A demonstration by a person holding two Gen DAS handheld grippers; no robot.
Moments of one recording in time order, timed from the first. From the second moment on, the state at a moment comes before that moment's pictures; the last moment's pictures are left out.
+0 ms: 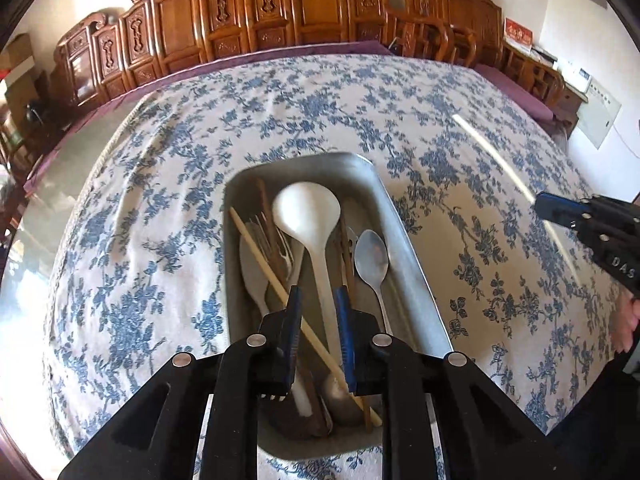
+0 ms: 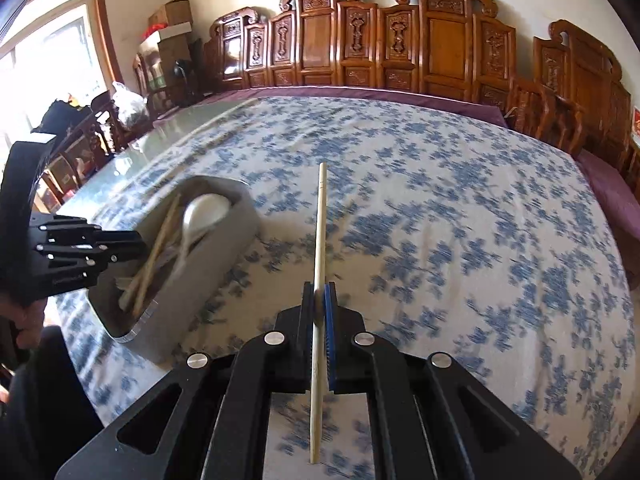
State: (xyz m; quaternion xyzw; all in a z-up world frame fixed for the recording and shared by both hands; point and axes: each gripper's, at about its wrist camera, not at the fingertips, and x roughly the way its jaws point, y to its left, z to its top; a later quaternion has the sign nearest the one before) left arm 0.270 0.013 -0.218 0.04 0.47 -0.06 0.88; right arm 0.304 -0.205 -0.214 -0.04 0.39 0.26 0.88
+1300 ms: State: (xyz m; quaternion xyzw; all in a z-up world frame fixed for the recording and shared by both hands) left arm 0.242 0.119 -0.205 -0.02 0.46 -0.02 0.89; right arm 0.310 -0.038 -0.244 -0.06 0.45 0.30 0.84
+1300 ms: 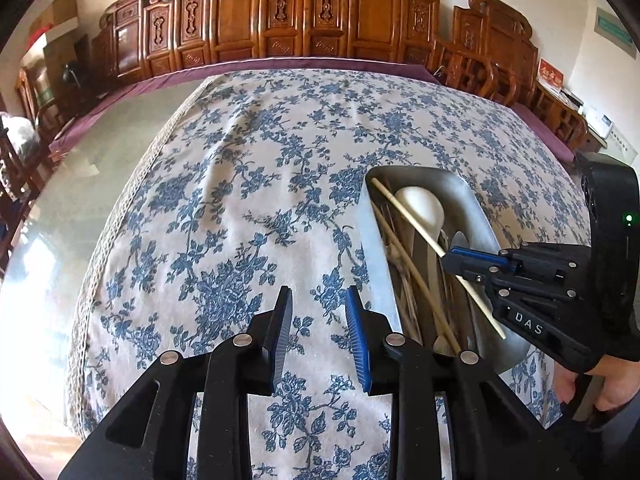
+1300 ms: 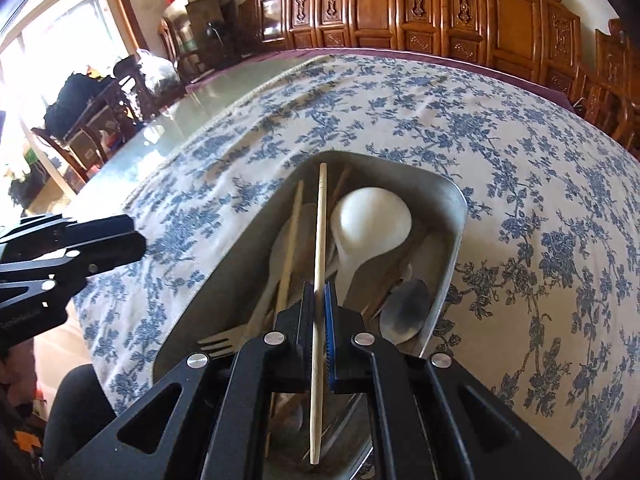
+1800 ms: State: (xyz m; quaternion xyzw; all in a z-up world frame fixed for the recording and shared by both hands) left arm 0.236 0.123 -0.208 -0.02 0.46 -0.02 0.89; right arm 0.304 -0.033 -0.242 -0.03 0.44 0.31 0.84
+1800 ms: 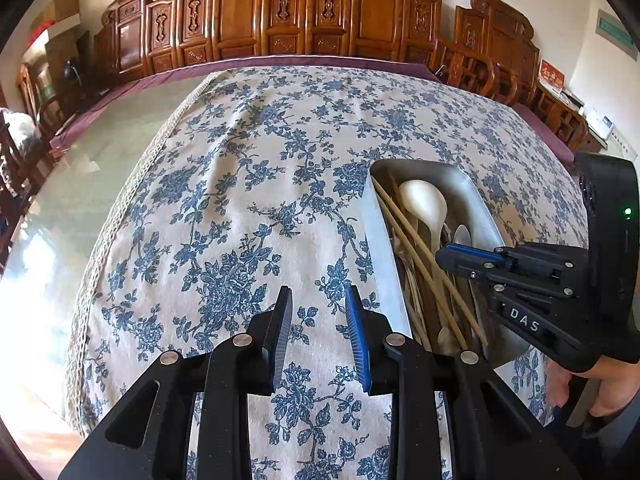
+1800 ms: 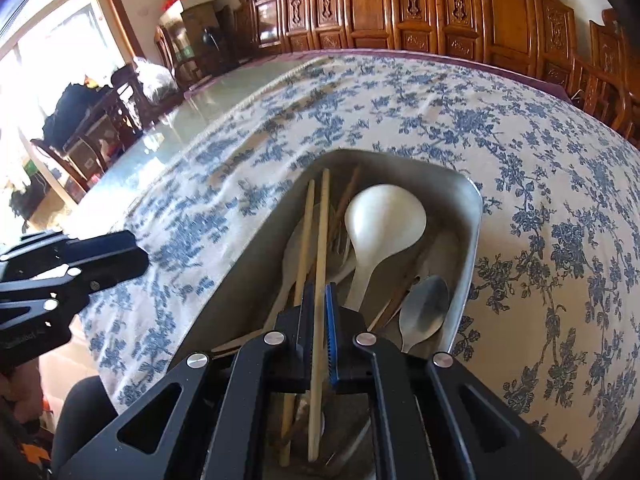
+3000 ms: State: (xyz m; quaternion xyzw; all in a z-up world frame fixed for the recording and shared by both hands) left arm 0.156 0.028 -0.145 0.00 0.42 -0.04 0.91; right arm 0.160 -0.192 -0.141 -0.01 0.33 0.13 0.93
